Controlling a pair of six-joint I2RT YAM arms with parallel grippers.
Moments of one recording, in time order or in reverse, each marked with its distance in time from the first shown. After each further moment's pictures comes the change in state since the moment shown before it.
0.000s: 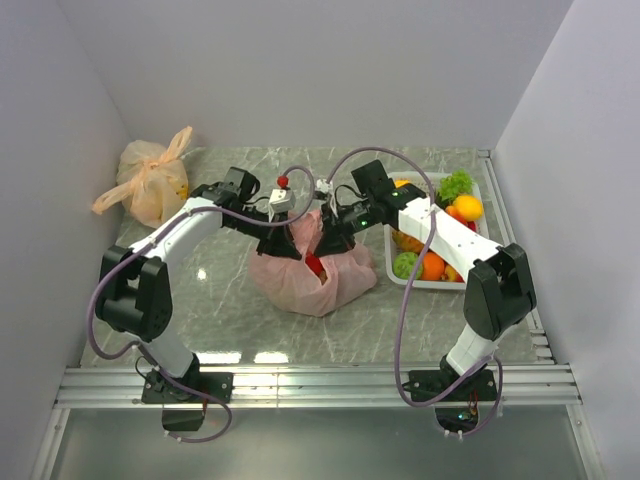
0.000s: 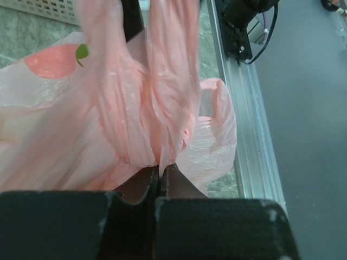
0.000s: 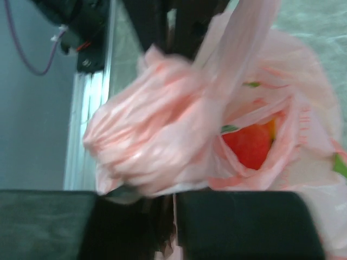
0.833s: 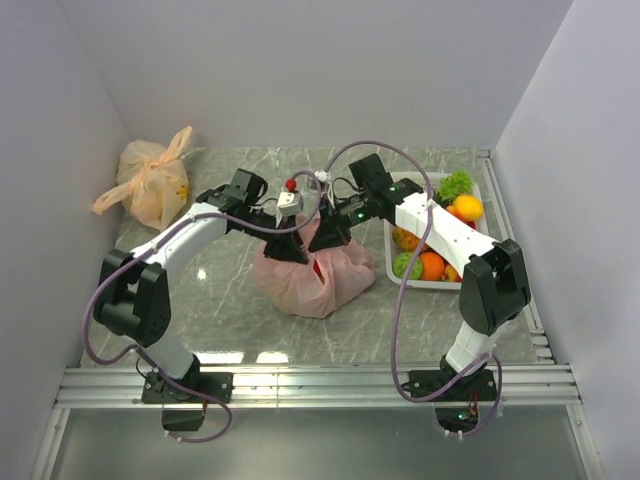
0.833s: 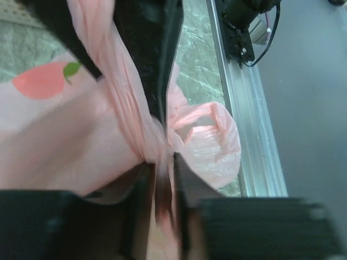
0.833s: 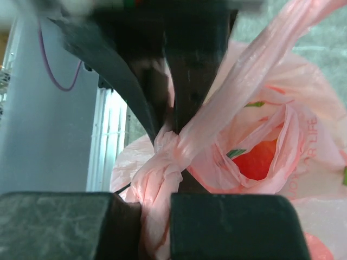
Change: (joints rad) left arm -0.053 -0.021 -0.025 0.116 -0.030 -0.092; right arm -0.003 0.041 0.066 -0.002 -0.066 0.093
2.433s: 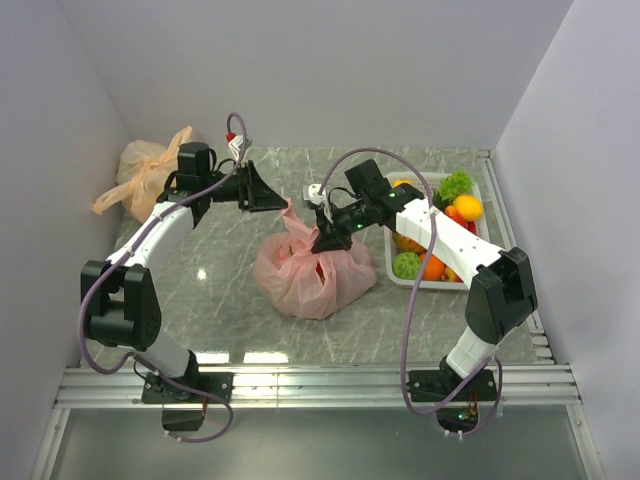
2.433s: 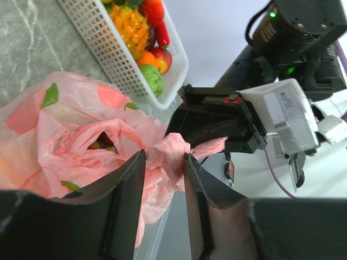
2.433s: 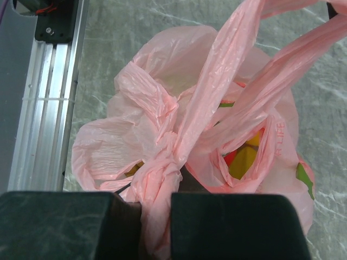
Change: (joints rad) left arm 0.257 -0.069 -0.058 0.628 -0.013 -1.327; right arm 0.050 -0.059 -0.027 -0.056 0.182 -0.315
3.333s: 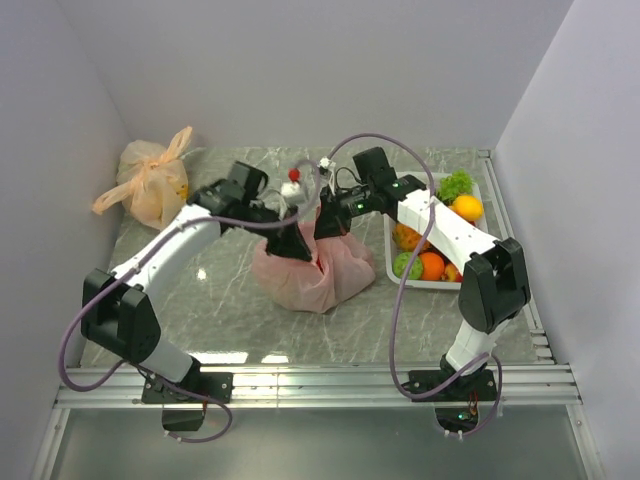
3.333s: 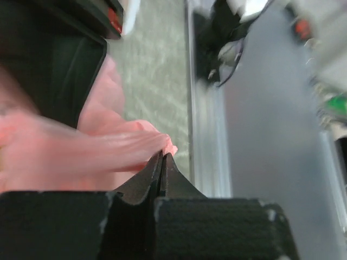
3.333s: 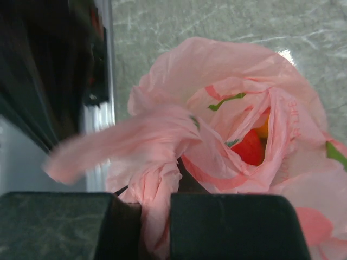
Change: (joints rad) left arm -0.259 -0.038 0.158 -0.700 0.029 1.025; right arm -0.076 0.074 0.068 0.086 -0.089 0.446
